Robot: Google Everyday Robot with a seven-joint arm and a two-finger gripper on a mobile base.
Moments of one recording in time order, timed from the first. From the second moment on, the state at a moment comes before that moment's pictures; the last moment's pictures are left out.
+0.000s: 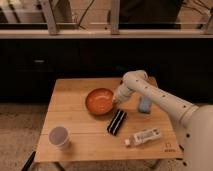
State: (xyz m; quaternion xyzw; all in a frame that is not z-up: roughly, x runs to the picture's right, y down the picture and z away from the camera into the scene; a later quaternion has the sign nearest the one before) arm 0.074 0.110 0.890 -0.13 -0.32 -0.54 0.77
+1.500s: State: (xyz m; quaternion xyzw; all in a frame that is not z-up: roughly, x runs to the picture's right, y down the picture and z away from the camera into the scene) arm -0.065 0.169 0.858 -0.07 -0.48 -0.63 0.61
